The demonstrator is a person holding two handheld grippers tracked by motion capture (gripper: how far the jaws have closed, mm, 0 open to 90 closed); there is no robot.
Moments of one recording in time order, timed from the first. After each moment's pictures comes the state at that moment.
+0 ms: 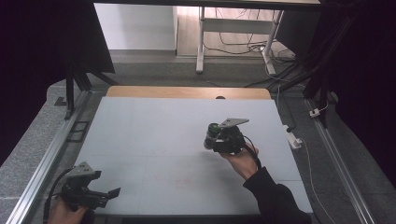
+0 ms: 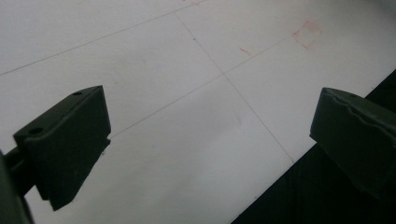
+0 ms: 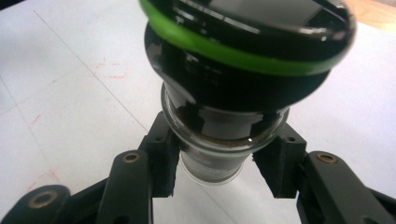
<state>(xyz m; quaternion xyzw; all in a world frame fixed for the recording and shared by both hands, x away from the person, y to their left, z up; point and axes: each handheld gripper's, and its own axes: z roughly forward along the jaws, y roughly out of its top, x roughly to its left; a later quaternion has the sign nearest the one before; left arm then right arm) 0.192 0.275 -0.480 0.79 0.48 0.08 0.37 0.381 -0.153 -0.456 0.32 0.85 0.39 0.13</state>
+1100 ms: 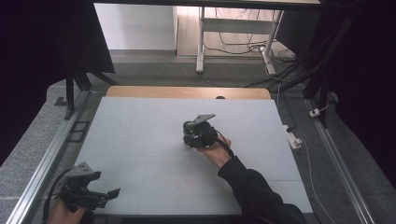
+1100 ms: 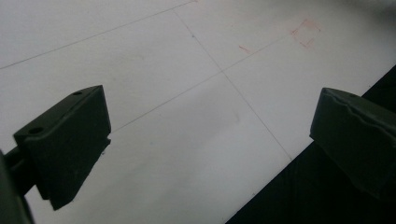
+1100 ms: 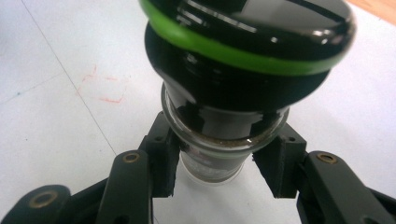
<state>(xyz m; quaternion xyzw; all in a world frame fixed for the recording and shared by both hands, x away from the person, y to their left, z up) 0.192 0.276 -0.481 0.79 0.48 0.08 0.37 0.414 -0.077 -0.491 0.27 0.88 0.36 0.13</state>
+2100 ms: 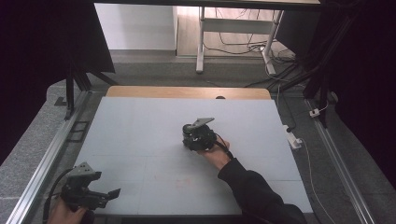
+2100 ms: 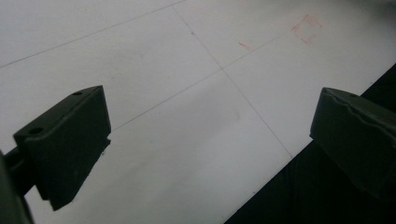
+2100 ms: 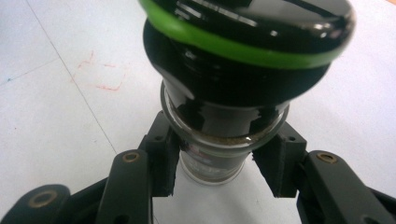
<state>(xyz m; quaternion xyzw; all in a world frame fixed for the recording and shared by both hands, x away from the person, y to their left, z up) 0.192 0.275 -0.481 0.80 0.48 0.07 0.36 0.413 -0.077 -0.505 0.26 0.89 0.36 0.13</state>
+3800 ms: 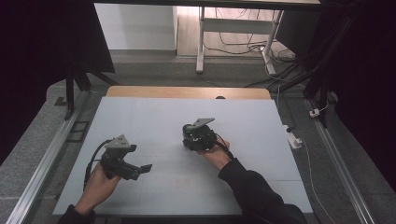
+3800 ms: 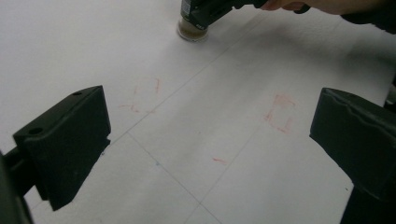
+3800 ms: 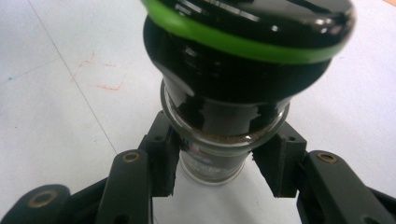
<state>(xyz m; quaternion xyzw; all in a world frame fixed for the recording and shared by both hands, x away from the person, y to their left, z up) 0.283 0.207 -0.464 0.83 0.38 0.08 0.41 0.413 -0.078 -0.505 0.26 0.89 0.36 0.13</state>
